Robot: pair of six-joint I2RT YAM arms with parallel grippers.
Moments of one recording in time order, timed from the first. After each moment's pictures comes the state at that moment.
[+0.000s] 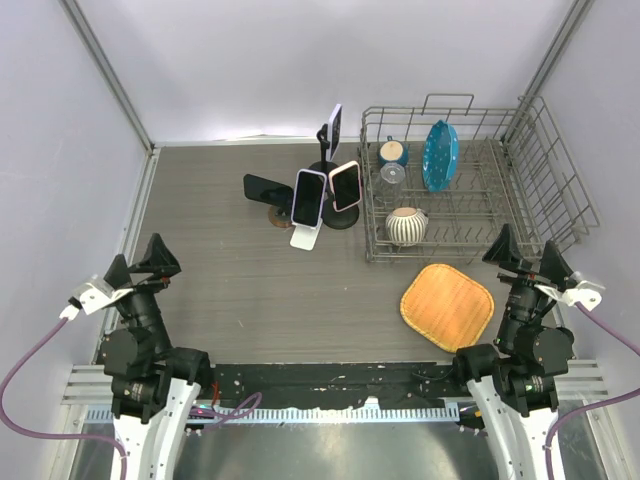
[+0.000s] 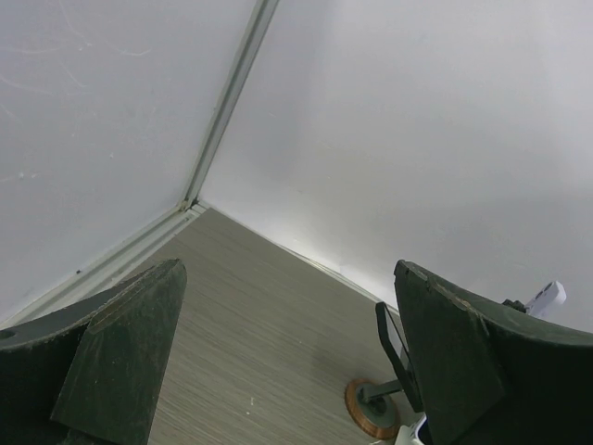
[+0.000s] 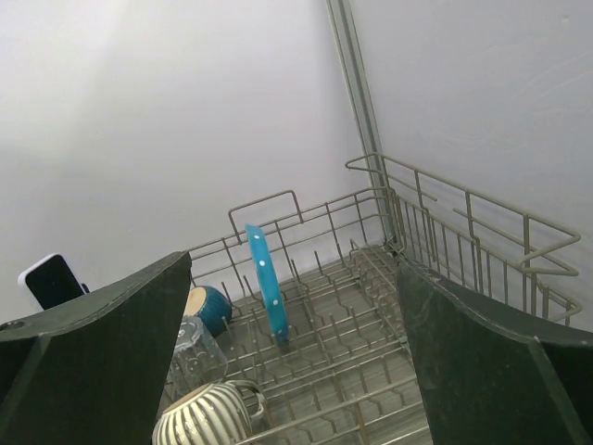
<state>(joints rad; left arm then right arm) -0.17 0.01 0.50 -0.11 -0.56 -0.29 0.16 0.01 0.47 0.03 0.49 0.11</state>
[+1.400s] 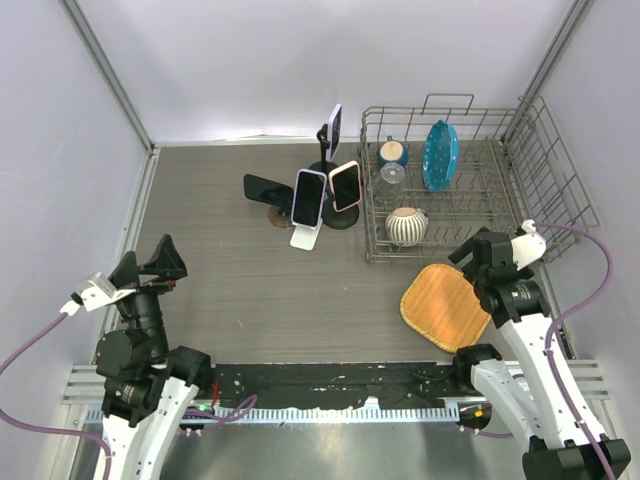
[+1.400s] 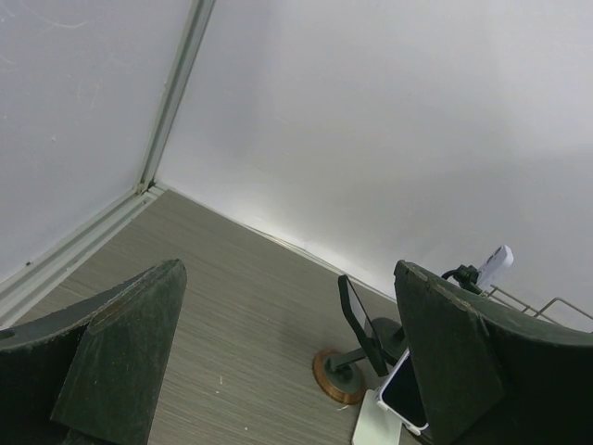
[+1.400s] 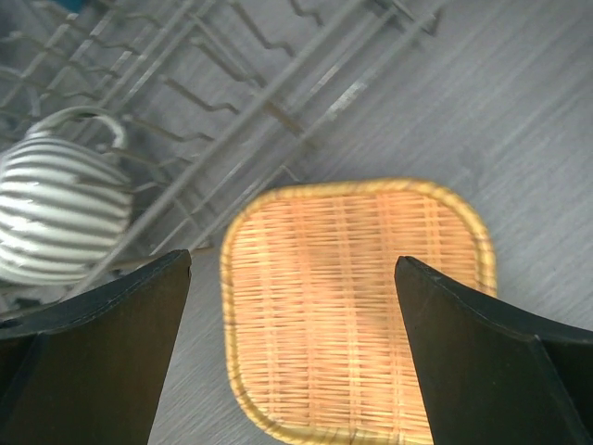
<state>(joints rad) -0.31 0.01 0.53 -0.15 -0.58 -0.29 0.15 0.70 0.73 -0.78 0.48 0.80</state>
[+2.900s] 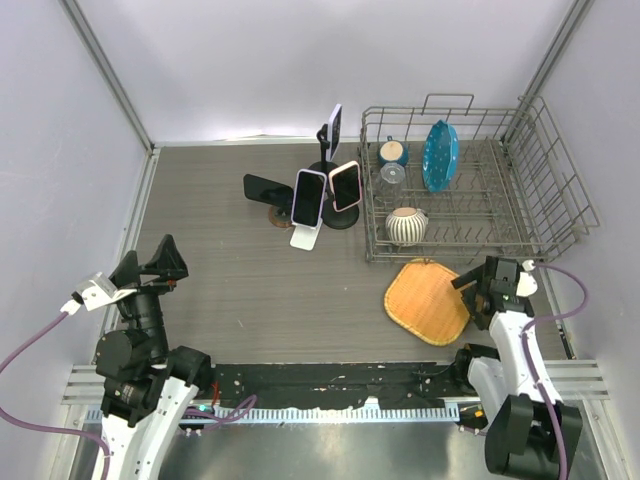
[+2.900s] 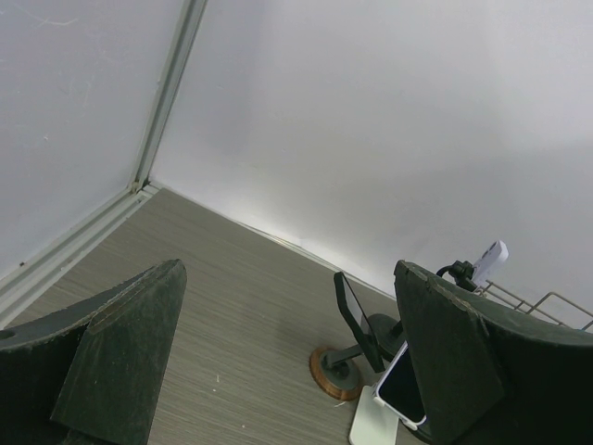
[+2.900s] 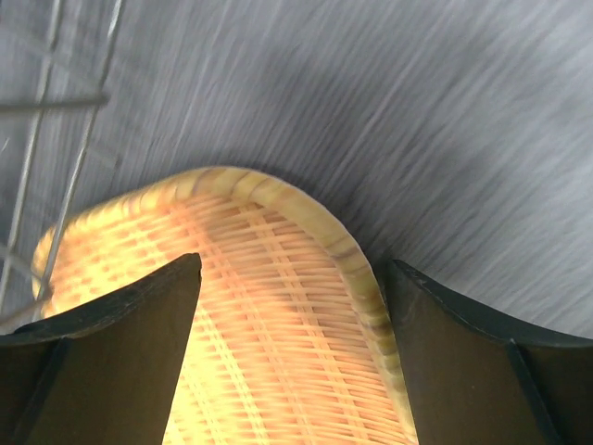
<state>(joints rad) -0.33 0.01 0.54 -0.15 -0.57 -0.29 -0.24 0.82 0.38 -0.56 0.15 0.86</state>
